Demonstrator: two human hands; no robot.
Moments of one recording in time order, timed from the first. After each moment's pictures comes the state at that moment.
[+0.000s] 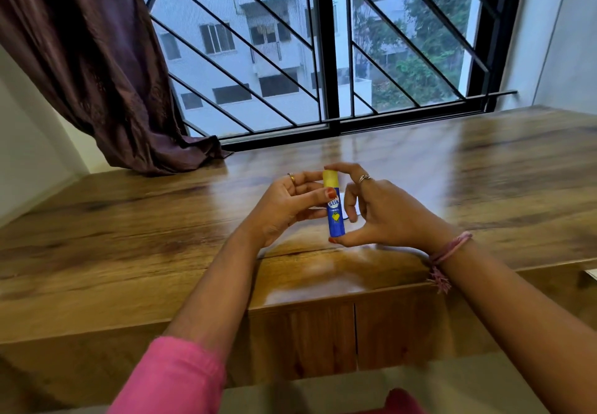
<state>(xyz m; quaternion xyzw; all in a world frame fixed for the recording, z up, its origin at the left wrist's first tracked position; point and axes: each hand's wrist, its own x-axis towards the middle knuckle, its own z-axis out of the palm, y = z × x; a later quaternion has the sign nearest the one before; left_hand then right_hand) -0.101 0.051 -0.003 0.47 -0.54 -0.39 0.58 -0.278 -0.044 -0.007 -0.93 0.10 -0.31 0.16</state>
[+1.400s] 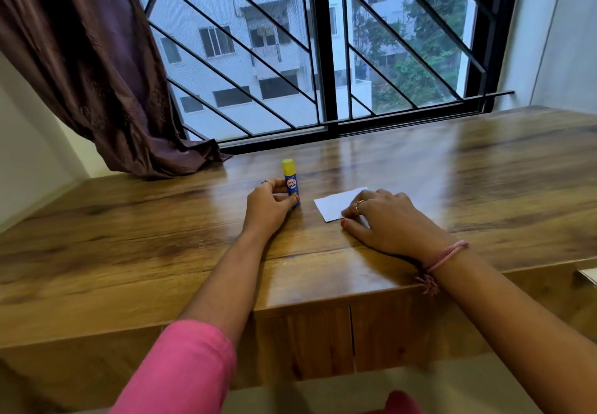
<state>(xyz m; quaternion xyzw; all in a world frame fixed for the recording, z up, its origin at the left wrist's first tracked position) -0.070 0.023 -0.025 0.74 -0.44 -0.05 0.51 -0.280 -0.049 -0.023 -0.94 0.27 -0.19 0.01</state>
